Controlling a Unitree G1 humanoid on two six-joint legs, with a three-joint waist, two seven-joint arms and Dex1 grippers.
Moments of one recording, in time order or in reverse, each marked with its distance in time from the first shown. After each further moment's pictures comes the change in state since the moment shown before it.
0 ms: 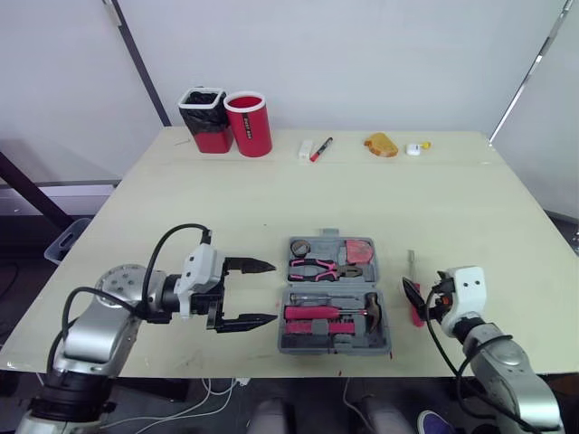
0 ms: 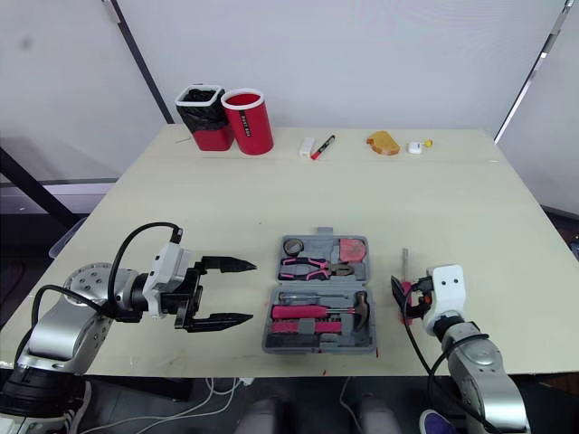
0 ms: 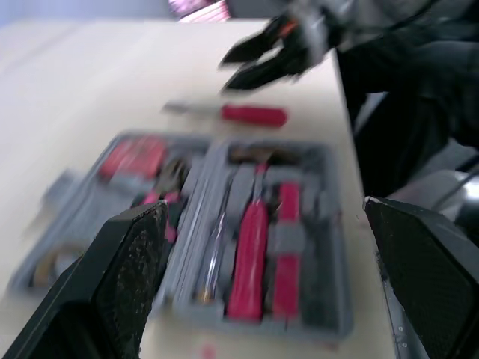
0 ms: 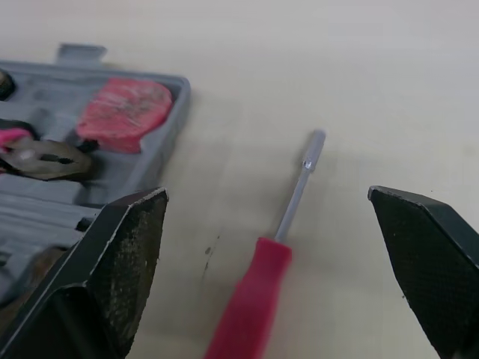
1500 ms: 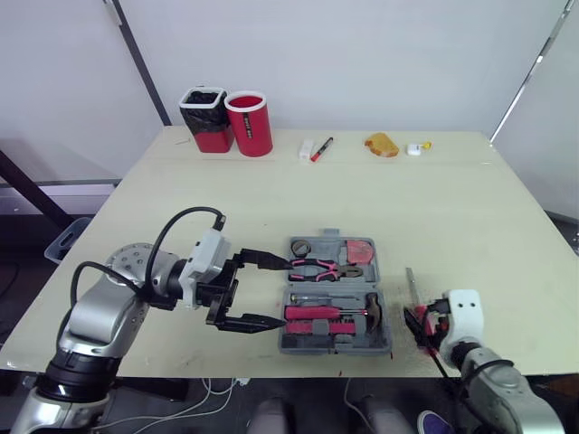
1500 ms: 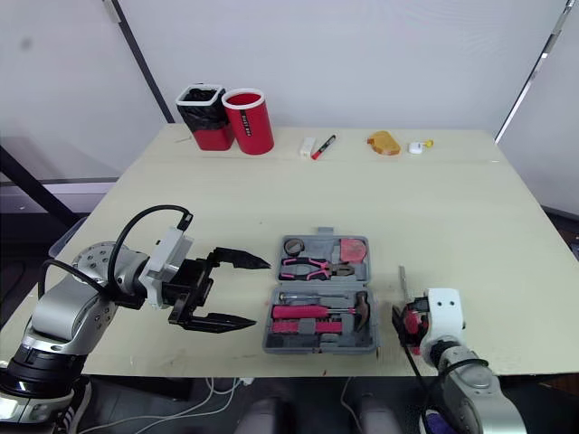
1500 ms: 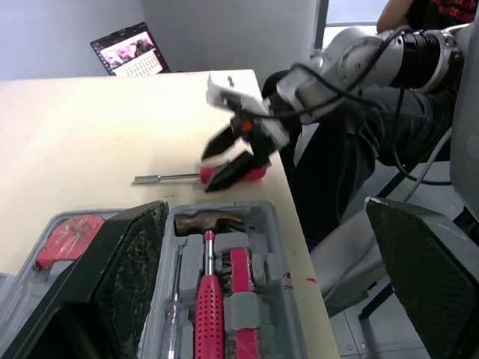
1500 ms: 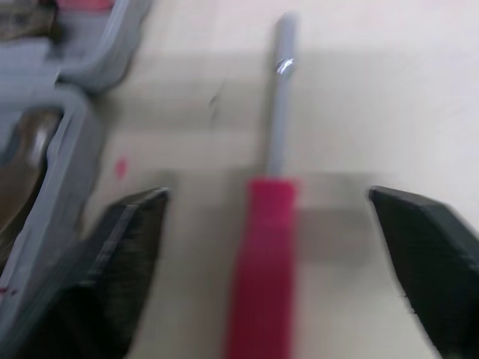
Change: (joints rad) left arm -0.093 0.016 -0.031 -0.073 -0.109 0.121 -0.072; right arm 0.135 0.037 -0.011 -0.220 -0.004 0.263 -0.038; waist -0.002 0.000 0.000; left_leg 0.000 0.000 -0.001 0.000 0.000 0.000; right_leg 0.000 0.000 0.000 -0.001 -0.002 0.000
